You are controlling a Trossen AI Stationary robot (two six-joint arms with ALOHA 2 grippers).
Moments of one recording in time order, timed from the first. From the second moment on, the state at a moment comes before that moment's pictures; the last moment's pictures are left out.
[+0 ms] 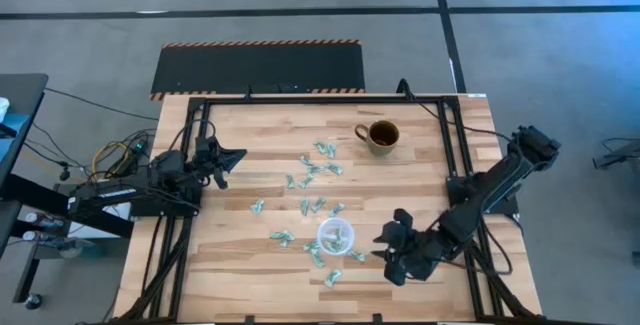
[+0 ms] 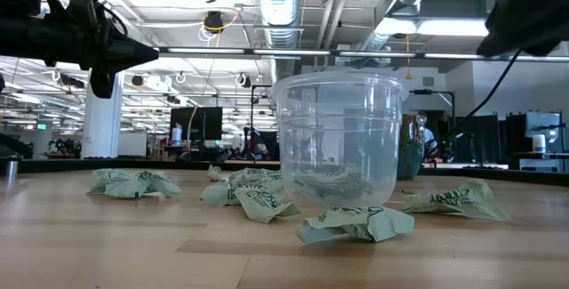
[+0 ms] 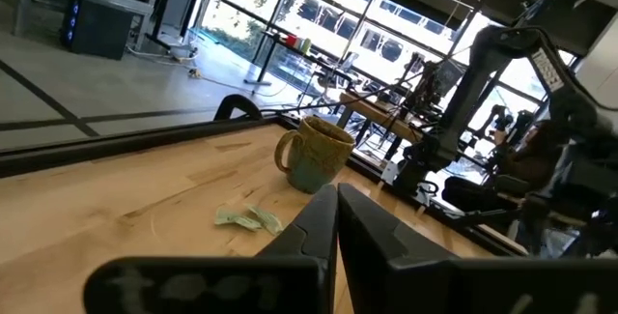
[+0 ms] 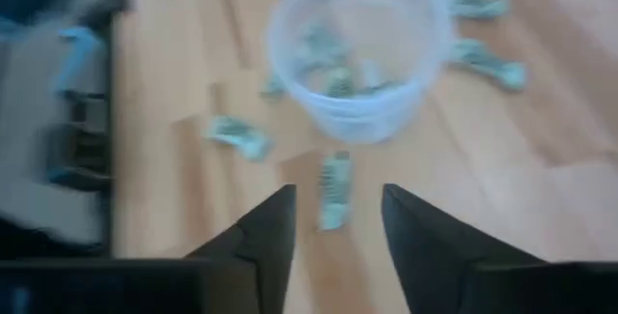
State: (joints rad) left arm 0.20 0.01 0.01 0.06 -0.18 -0.45; right arm 0.76 1.47 0.89 -0.39 0.53 0.91
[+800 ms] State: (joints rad) left arm 0.20 0.01 0.01 0.06 -0.18 -0.46; right arm 0.67 1.82 0.84 -0.06 0.40 0.79
